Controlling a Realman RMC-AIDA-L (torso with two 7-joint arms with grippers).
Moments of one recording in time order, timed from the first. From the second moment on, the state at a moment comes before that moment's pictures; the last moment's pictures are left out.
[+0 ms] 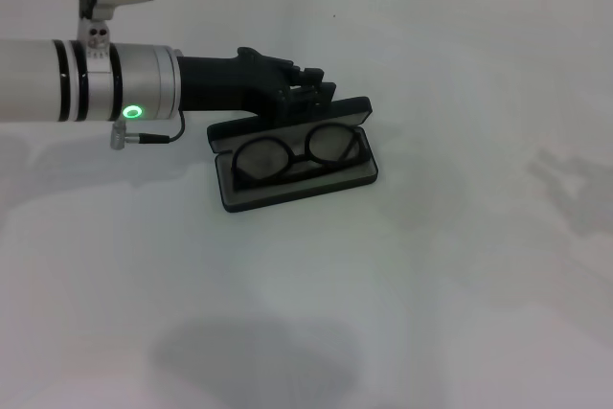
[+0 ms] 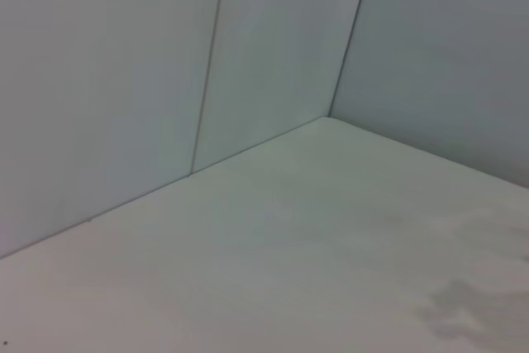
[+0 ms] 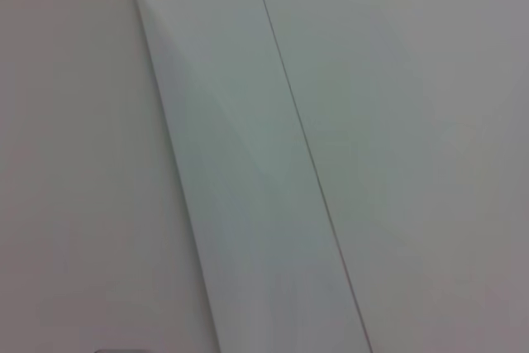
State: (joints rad) left arm -0.77 -1.92 1.52 0.33 1.24 1.12 -1.38; right arm 0.21 2.01 -0.66 -0.70 -1.36 -1.82 1.30
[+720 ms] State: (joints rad) left arm -0.76 -1.91 1.52 0.32 1.27 1.11 -1.40; right arm 0.22 2.01 -0.66 -0.68 -1.37 -1.78 1.29
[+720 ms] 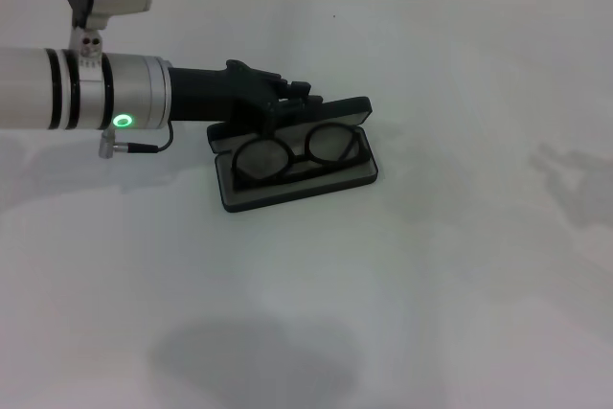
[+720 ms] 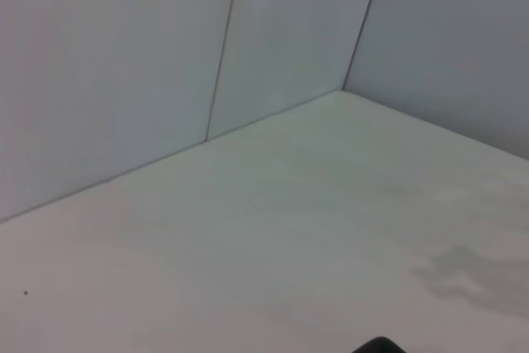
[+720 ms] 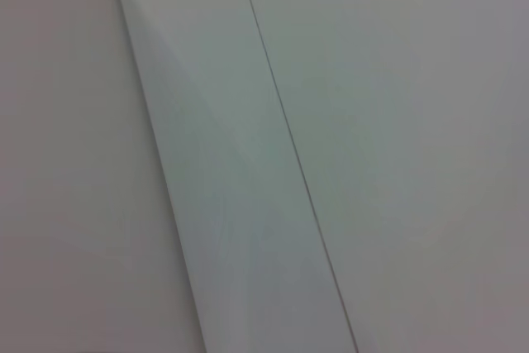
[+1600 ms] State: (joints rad) left arm -0.75 -1.92 1.52 0.33 1.33 1.16 -1.42; right arm 0.25 2.01 -0.66 -0.66 -1.39 -1.77 1.29
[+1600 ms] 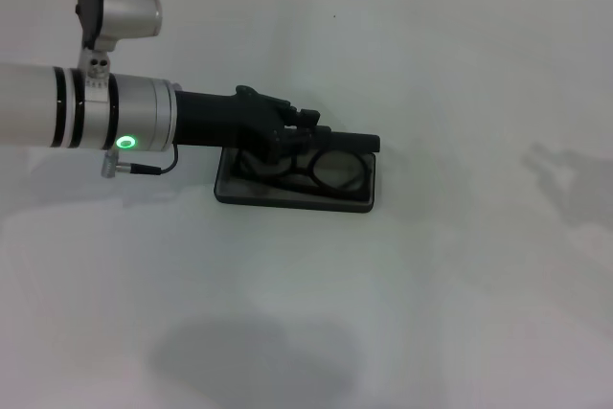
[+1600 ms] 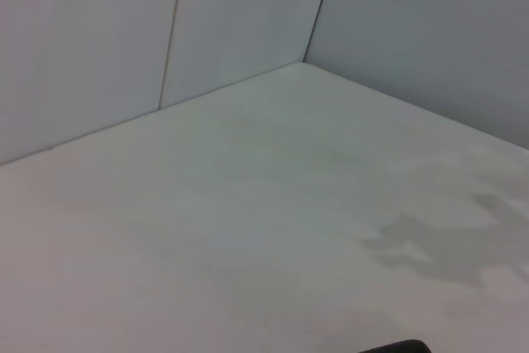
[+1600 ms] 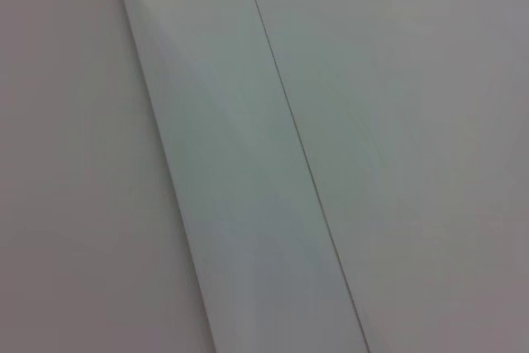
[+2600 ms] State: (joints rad) left arm -0.72 -1.93 1.53 0.33 1.38 1.21 -1.42; right arm 0.25 2.01 -0.66 -0.66 -1.39 -1.78 1.29
